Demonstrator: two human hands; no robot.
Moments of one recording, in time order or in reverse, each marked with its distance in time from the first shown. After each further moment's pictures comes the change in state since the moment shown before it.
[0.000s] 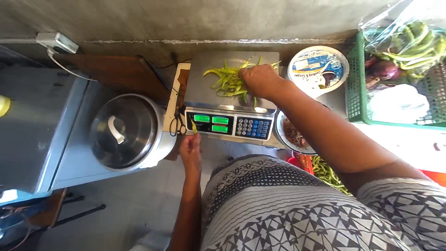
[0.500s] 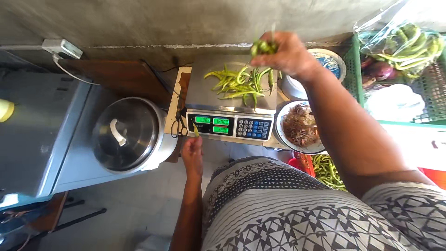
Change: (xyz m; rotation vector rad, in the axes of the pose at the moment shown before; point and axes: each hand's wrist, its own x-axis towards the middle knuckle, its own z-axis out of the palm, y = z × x) left_hand -0.004 -0.003 -0.005 0.016 -0.021 -0.012; right_hand -0.023 0.053 -0.036 1.003 0.382 -0.196
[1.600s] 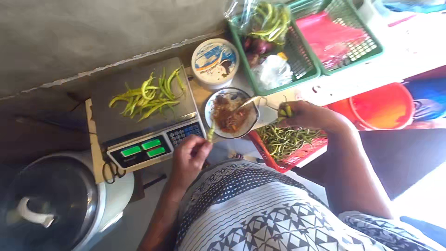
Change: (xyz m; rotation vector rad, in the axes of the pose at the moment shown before) left_hand -0.045 0.079 0.140 0.229 -0.963 0.401; right_hand -0.338 0.026 -0.109 -0.208 -0.001 0.866
